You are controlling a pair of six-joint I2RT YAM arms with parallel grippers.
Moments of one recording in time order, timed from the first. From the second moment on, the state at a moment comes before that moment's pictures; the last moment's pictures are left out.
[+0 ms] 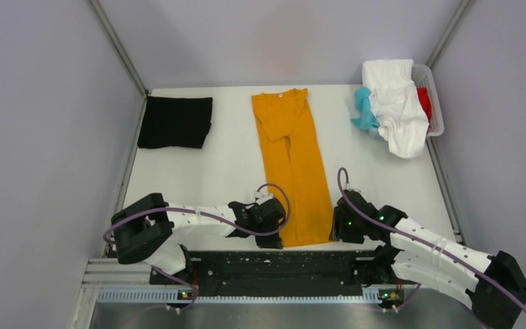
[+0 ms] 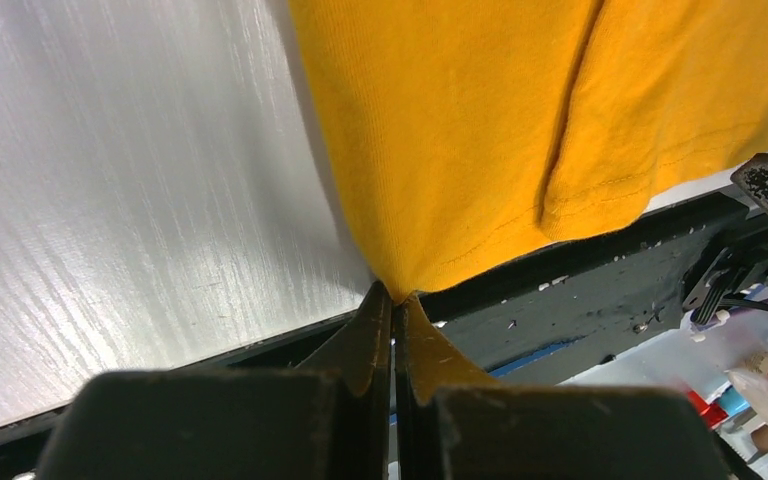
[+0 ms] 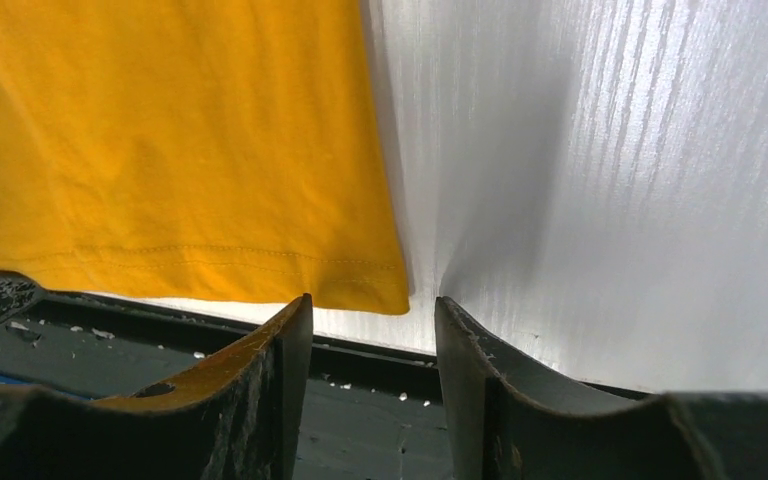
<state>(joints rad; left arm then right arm) -1.16 1.49 0.69 -0.29 0.05 -1.25 0.76 0.82 0.39 -0.71 0.03 0.83</state>
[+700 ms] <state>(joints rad) -1.21 1.39 0.68 -0.40 -0.04 -1.27 0.76 0.71 0.37 -0.67 -0.08 0.88</state>
